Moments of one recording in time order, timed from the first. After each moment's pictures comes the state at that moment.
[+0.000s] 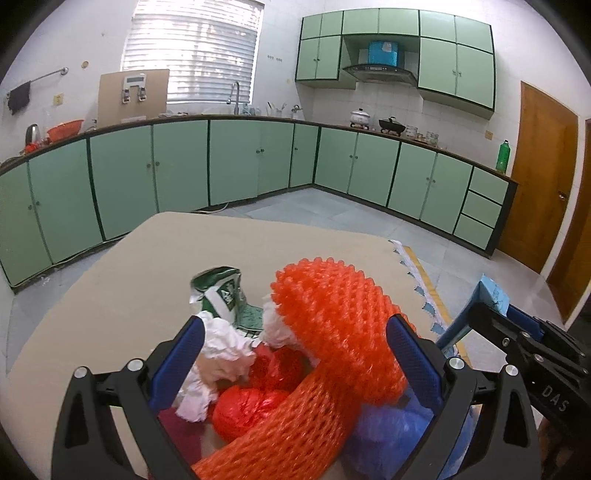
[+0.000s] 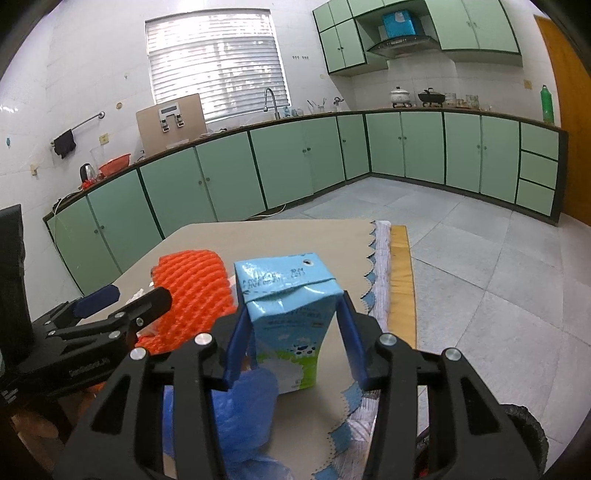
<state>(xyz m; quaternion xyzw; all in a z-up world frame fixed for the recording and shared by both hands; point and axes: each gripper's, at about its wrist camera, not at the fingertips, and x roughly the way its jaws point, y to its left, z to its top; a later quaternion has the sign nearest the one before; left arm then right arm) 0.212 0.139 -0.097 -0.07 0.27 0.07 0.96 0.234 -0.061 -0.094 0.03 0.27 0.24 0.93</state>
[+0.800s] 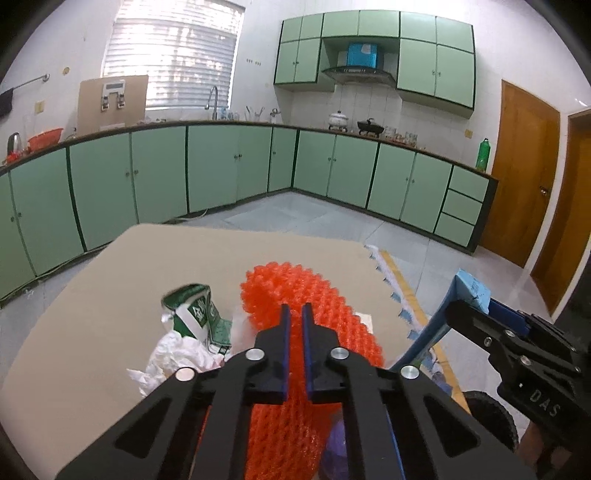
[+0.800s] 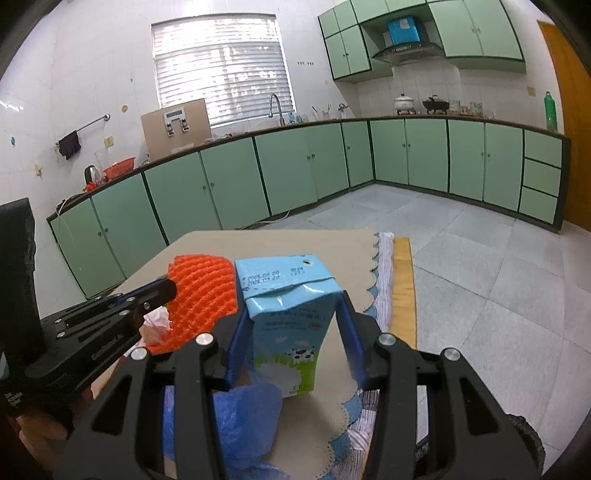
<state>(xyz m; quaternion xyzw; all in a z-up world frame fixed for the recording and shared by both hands) 0.214 0.124 -0.086 -0.06 0.26 0.03 0.96 0.234 -0.059 -0.079 0.03 0.25 0.24 0.94</state>
